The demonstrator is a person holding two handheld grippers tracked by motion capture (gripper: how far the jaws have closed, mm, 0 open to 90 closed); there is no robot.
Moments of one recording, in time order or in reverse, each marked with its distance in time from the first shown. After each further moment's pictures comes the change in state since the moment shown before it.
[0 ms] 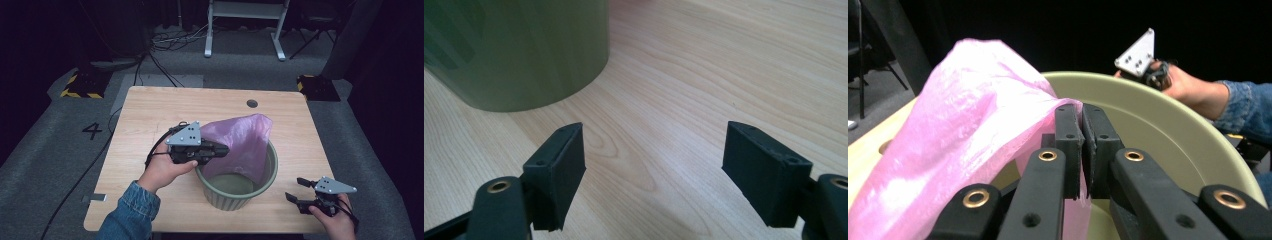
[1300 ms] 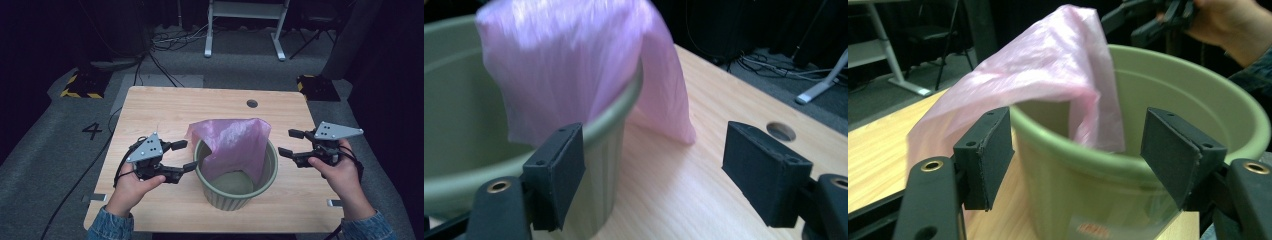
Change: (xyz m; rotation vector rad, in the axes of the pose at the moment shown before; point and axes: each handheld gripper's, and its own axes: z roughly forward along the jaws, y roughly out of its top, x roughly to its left) left arm -0.014 -0.049 -0.064 -0.065 0.261 -0.143; right arm -0.015 0.168 -0.005 -0.116 0.122 -0.127
